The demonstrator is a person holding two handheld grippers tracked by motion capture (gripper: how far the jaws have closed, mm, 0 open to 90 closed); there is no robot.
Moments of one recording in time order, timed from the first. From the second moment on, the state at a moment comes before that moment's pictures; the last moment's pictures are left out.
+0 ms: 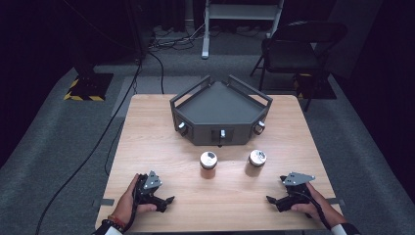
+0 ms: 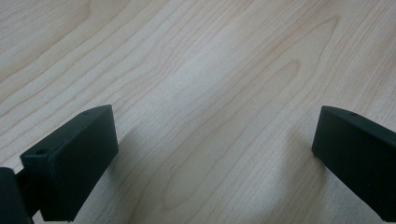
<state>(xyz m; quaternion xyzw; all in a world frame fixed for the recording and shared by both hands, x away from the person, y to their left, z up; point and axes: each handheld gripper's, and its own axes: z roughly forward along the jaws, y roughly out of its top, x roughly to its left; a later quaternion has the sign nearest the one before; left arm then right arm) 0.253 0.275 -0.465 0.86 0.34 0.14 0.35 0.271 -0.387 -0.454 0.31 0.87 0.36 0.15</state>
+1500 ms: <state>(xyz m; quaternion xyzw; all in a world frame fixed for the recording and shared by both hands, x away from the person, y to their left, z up) 0.255 0.266 -0.464 0.86 0.34 0.15 0.35 0.267 -0.390 -0.454 0.31 0.87 0.36 0.15</state>
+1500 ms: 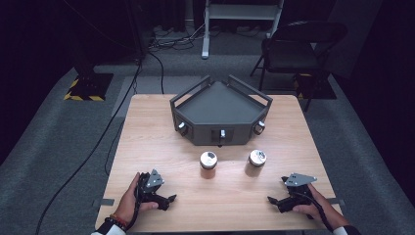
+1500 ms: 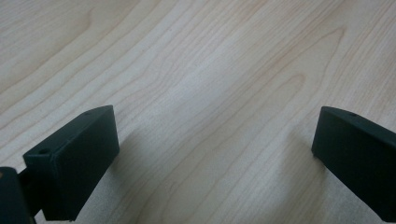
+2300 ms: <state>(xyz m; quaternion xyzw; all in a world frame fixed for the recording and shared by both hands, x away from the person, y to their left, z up) 0.263 0.234 -0.443 0.83 0.31 0.16 0.42 0.268 -0.390 -0.454 0.31 0.87 0.36 0.15</state>
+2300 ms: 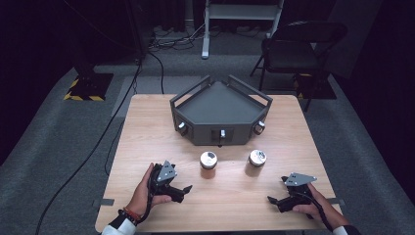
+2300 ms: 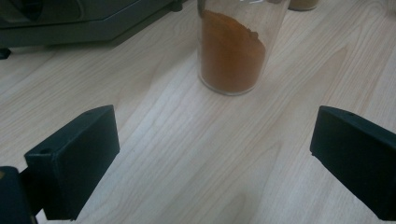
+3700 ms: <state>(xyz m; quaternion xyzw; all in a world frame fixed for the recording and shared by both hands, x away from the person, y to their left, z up) 0.305 0.187 -0.442 0.84 0.29 0.15 0.43 0.268 -0.390 -0.454 0.31 0.87 0.36 0.15</state>
